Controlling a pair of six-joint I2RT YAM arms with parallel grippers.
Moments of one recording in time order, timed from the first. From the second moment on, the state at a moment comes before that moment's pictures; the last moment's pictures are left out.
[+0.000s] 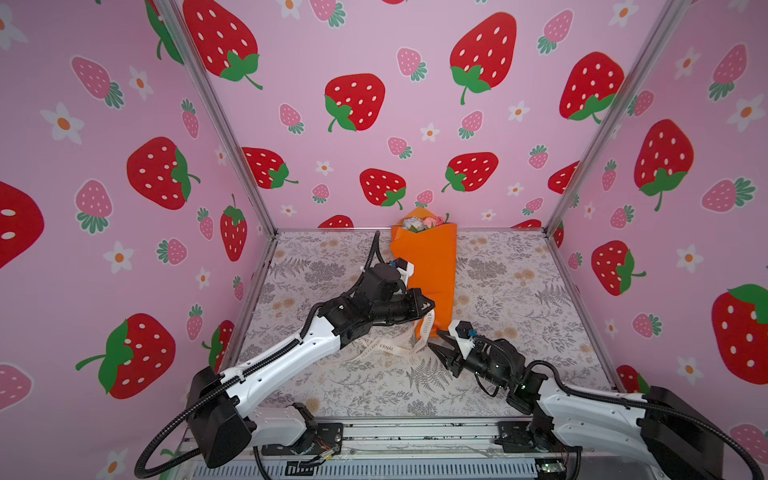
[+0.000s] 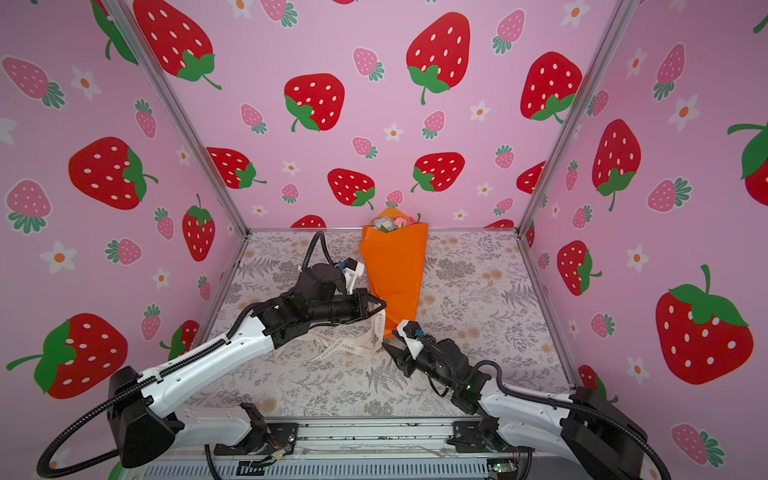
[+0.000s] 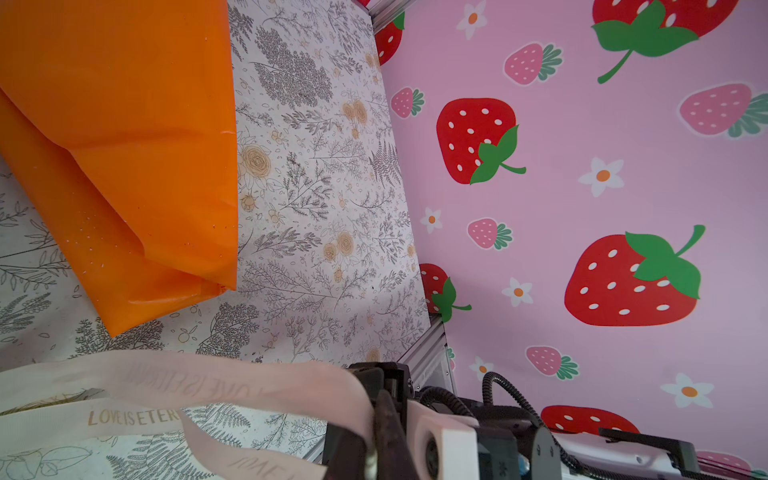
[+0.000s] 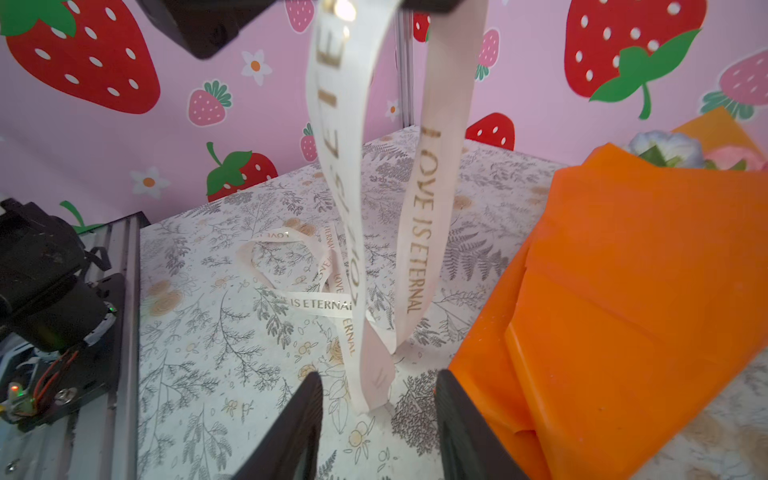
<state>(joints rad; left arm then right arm) -0.79 1.30 1.13 -0.34 0.32 -0.93 1.03 1.05 0.19 0.70 -0.05 0.09</state>
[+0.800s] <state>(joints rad) -0.68 1.15 1.04 -0.63 0.18 -0.90 1.03 0.73 0.33 0.38 0.25 0.15</state>
